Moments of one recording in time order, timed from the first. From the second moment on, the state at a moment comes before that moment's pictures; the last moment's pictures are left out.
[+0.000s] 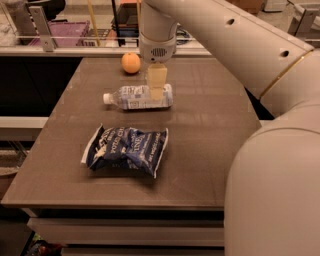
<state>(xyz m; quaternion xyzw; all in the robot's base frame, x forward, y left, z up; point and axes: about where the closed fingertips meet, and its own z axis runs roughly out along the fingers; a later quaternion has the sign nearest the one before) 0.653 0.015 0.891 -0.75 0.65 -0.03 0.12</state>
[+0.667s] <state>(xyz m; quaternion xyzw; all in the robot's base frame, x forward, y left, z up) 0.646 0.047 0.877 -0.76 0.63 0.04 0.11</state>
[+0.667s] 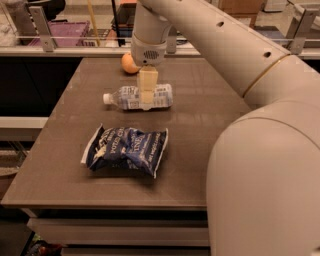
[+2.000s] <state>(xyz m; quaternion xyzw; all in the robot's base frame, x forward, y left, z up) 0.632 0.062 0.844 -0.73 0.68 -0.02 0.08</state>
